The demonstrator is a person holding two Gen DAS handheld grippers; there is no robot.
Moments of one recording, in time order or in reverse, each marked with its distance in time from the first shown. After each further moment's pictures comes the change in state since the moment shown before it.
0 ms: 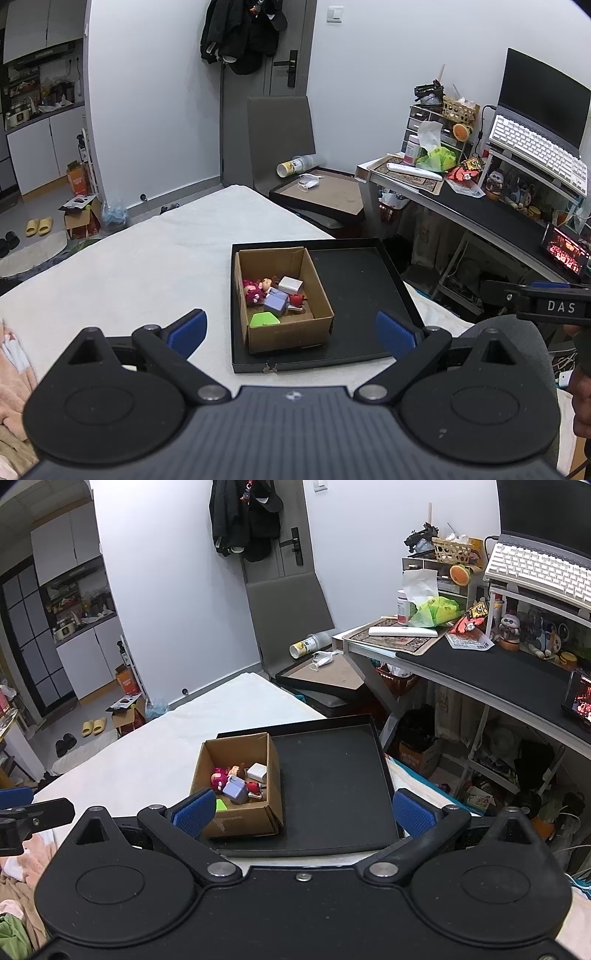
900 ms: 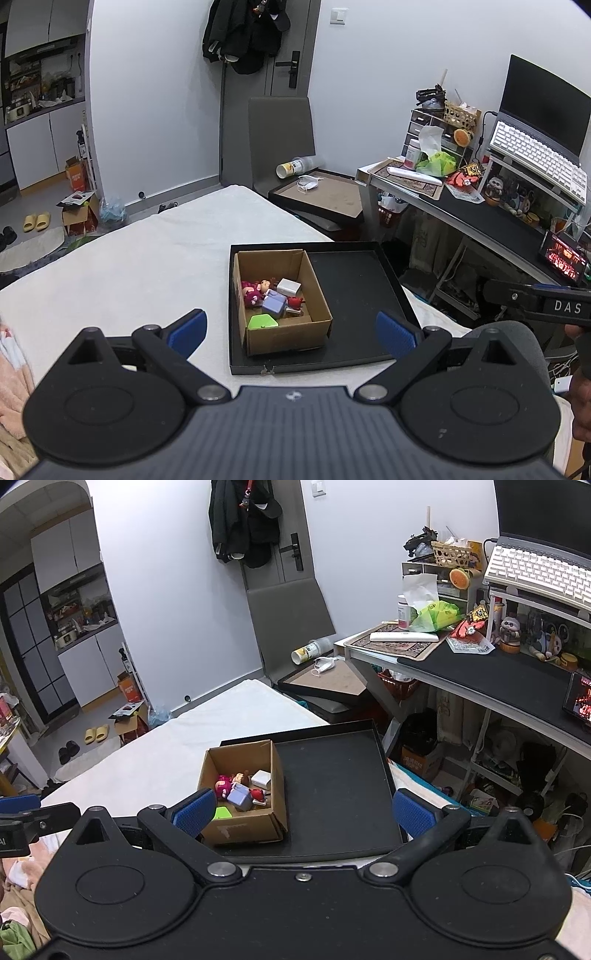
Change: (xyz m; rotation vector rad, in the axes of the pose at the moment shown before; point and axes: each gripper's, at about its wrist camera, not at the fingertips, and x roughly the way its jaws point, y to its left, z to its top) left arm 0.001 0.004 0.007 -0.021 0.001 -0.009; right arm -0.004 -0.001 0.005 0.014 -0.019 0.010
